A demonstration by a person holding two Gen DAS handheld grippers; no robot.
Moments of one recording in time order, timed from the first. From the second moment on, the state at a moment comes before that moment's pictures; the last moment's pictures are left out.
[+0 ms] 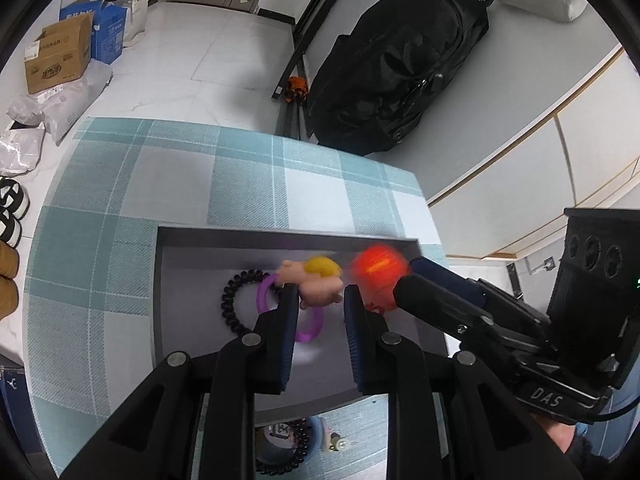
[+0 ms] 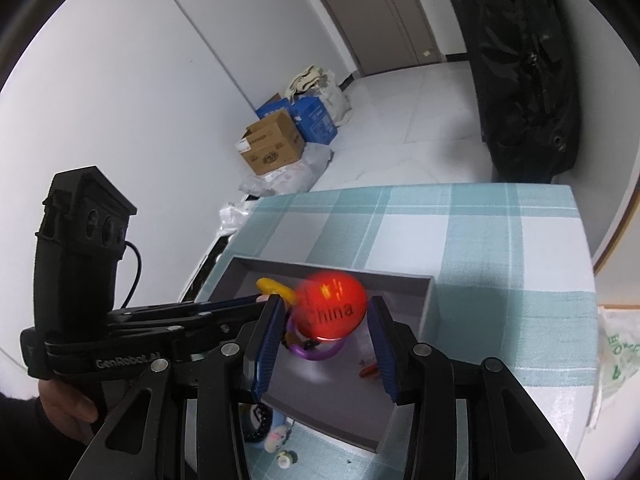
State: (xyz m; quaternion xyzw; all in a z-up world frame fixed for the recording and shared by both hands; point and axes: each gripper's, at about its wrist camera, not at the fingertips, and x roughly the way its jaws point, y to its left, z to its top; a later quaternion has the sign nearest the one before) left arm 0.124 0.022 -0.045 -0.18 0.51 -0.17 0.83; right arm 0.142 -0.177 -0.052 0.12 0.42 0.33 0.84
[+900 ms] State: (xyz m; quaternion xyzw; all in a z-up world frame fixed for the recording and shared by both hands) left arm 0.062 0.028 -0.013 -0.12 0.43 -0.14 0.89; right arm 0.088 -0.208 -0.021 0.10 0.35 0.29 0.89
